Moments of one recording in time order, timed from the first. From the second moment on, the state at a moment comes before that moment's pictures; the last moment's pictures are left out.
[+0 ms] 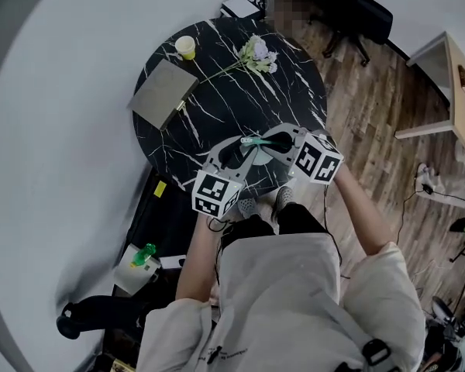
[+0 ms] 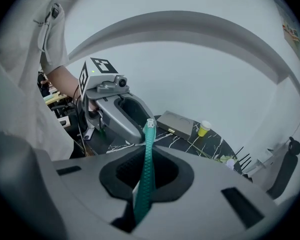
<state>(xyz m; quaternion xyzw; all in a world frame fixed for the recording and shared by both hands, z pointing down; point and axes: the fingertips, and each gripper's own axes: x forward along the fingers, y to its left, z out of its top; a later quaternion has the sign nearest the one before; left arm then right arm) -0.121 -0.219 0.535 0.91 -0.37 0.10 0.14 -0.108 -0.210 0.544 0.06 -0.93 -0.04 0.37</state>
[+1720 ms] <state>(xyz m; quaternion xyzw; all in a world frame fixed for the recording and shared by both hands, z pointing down) -0.043 -0.201 0.545 0.85 -0.35 0.39 -0.08 -0.068 -0.203 0.509 -0.03 -0.95 0.06 0.29</state>
